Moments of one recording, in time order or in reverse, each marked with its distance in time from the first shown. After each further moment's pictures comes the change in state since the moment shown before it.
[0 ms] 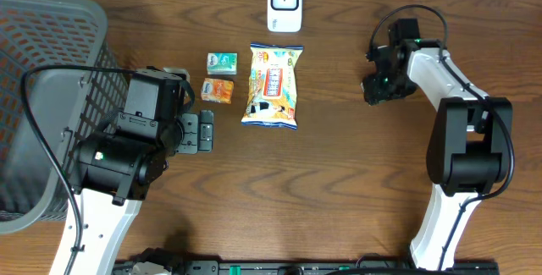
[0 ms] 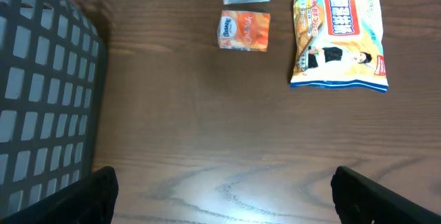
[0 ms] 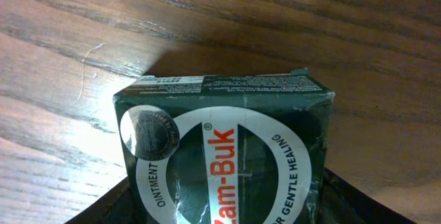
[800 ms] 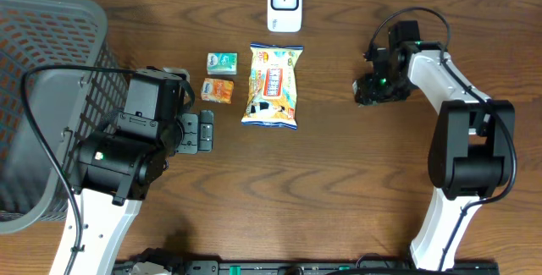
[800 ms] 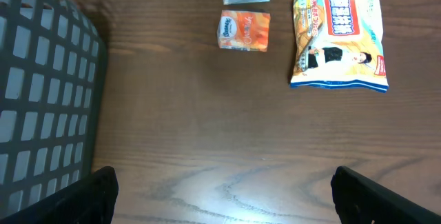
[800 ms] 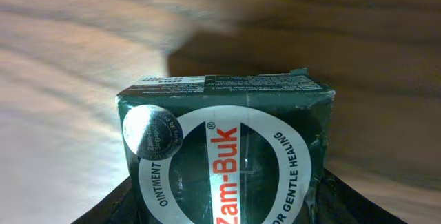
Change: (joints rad) left arm 0.000 0.000 0.000 0.000 0.000 0.000; right arm 0.000 -0.036 -0.034 -0.008 -0.205 0.098
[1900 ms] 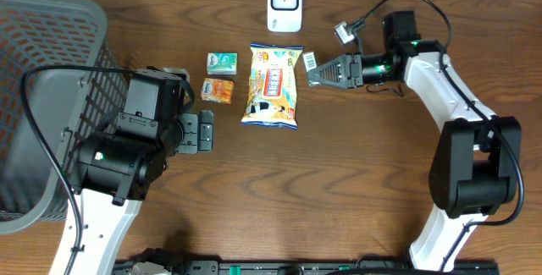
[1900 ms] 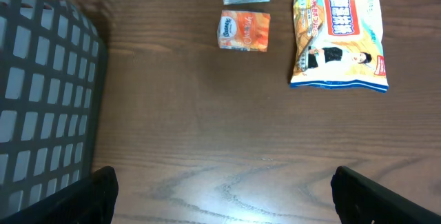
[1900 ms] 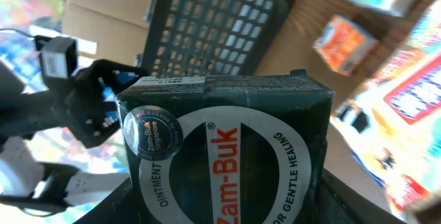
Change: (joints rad) left arm 0.000 0.000 0.000 0.000 0.000 0.000; right arm 0.074 -0.121 -0.021 0.111 -1.188 0.047
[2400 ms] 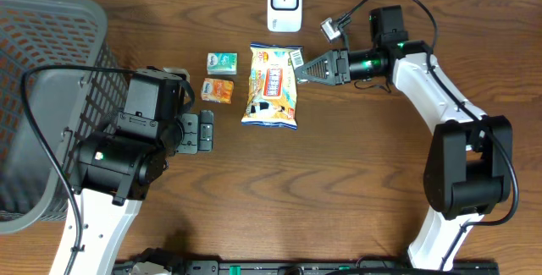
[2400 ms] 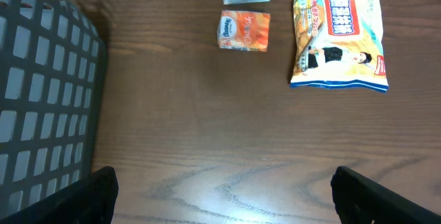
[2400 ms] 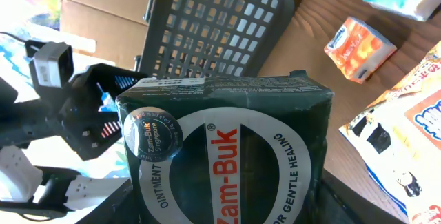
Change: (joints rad) left arm 0.000 0.000 0.000 0.000 0.000 0.000; right arm 0.055 0.000 0.000 0.147 0.032 0.161
